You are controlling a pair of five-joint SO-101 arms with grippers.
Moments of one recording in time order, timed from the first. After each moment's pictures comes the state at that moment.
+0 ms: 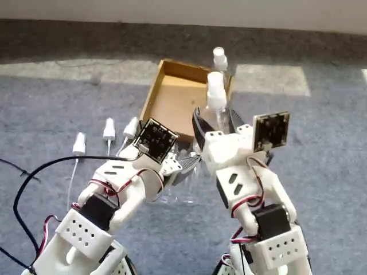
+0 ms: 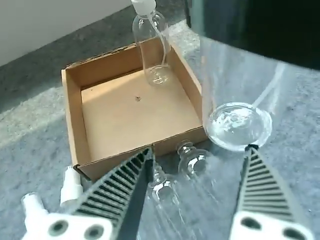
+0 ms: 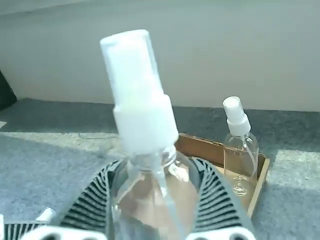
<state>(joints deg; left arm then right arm) 26.8 -66.5 64.6 40.0 -0.3 -23.9 -75.8 60.4 30.2 -8.7</state>
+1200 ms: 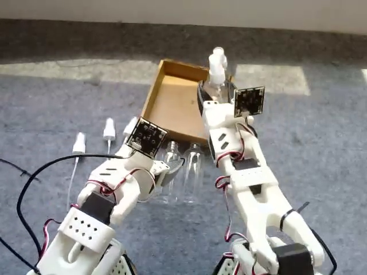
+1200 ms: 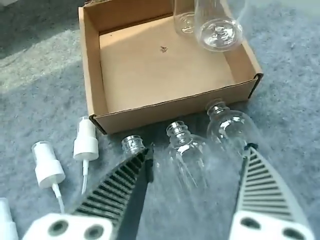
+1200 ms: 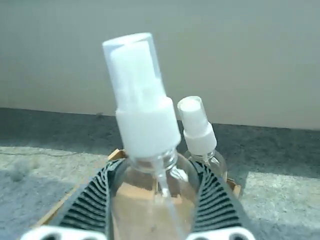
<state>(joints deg) 20.0 -66.0 72.1 39.9 -0.2 -15.7 -20.9 60.9 -28.1 -2.1</state>
